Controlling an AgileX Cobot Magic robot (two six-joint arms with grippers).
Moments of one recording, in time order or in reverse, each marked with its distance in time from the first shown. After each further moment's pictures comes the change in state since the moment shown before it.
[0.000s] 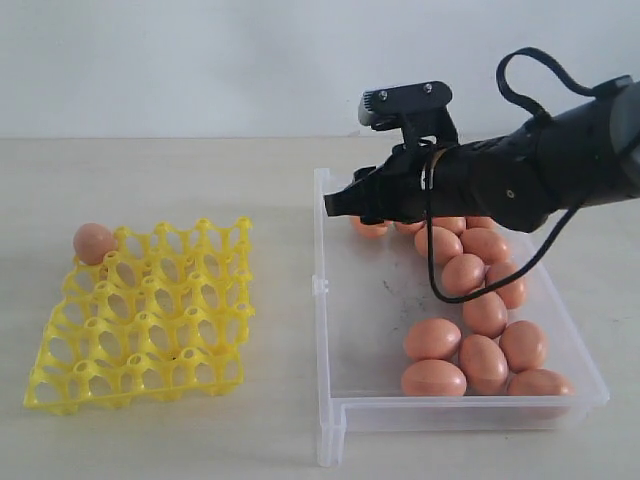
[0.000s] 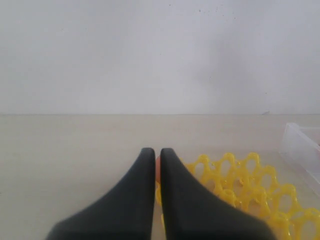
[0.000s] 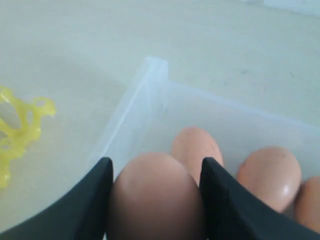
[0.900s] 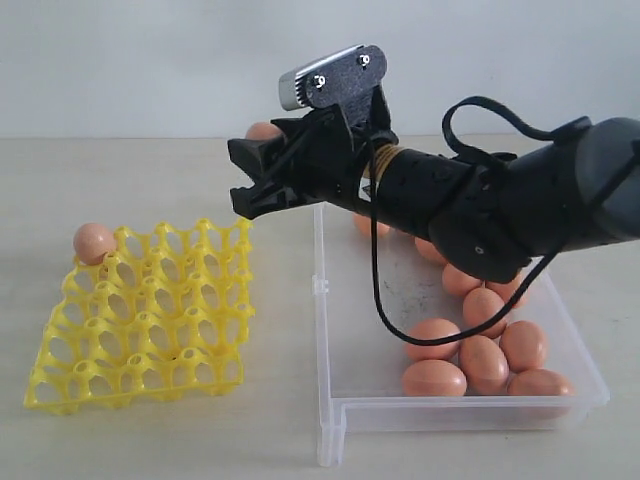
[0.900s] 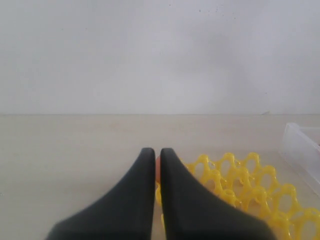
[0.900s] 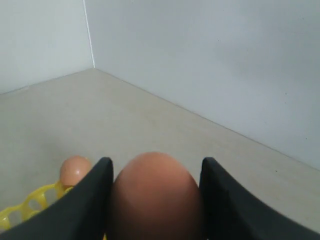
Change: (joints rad) left arm 0.000 0.000 0.000 0.000 0.000 0.000; right arm 0.146 0.003 0.053 -0.104 -0.553 -0.065
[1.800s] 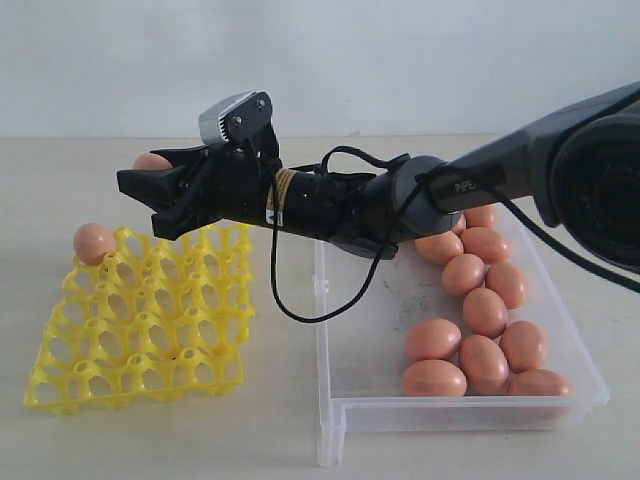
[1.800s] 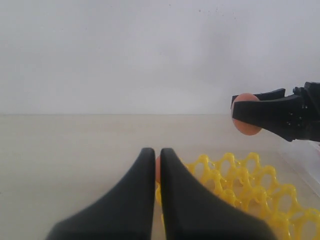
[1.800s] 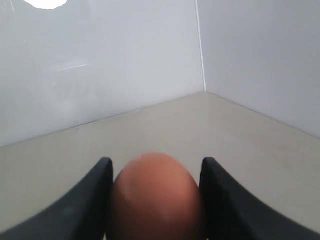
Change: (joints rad) left arm 0.000 0.000 0.000 0.000 0.000 0.000; right arm 0.002 0.476 -0.512 -0.454 -0.279 0.438
